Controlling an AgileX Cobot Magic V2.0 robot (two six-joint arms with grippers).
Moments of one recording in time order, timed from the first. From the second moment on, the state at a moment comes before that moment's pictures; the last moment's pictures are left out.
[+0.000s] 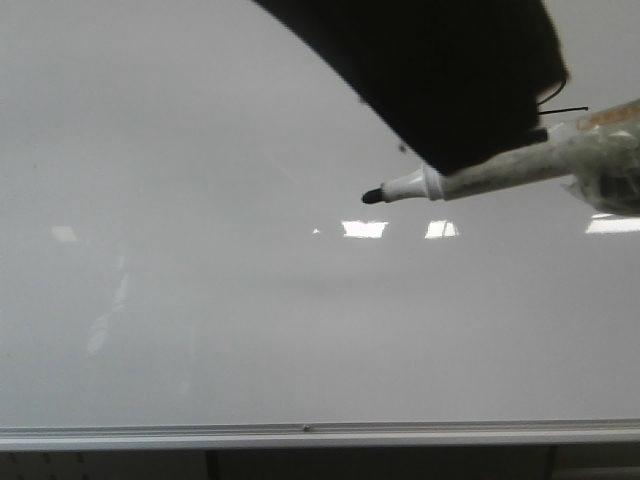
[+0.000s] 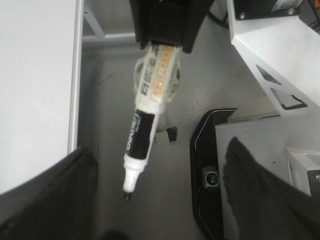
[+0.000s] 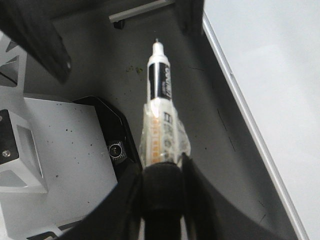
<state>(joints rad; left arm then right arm) -1.01 1.42 -1.29 -0.33 0.97 0.73 0.50 0.89 -0.89 0.43 1.12 -0.77</state>
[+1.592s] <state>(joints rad) -0.86 1.51 -1.38 0.28 1.10 0.05 0.38 0.82 -0.95 0.11 1.13 -0.46</state>
